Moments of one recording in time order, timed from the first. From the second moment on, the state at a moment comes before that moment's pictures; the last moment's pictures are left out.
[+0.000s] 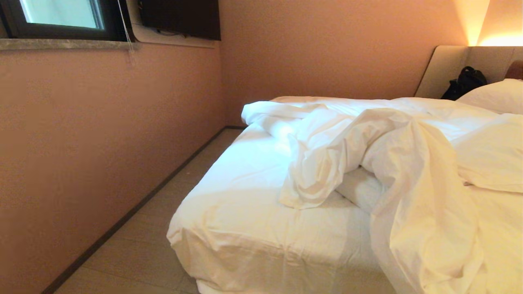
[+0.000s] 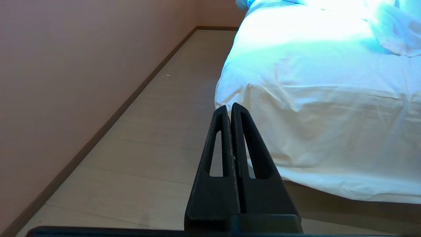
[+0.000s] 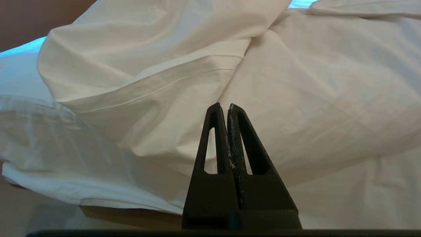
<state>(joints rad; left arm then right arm) 0.01 0.00 0.00 0.01 -0.01 0.01 0.01 0.00 0.00 0.00 0.00 0.00</state>
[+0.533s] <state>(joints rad) 0.01 0.00 0.00 0.01 -0.01 0.01 0.01 0.00 0.00 0.00 0.00 0.00</state>
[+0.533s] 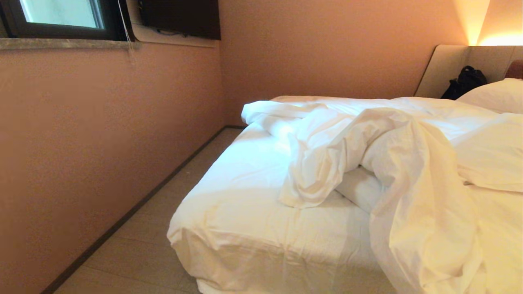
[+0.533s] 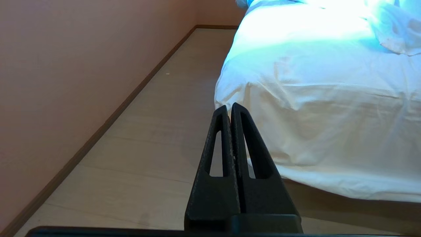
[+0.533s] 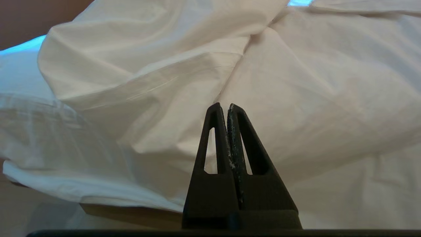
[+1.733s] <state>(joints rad) 0.01 0.00 0.00 0.01 -0.01 0.01 0.01 0.00 0.00 0.00 0.00 0.00</state>
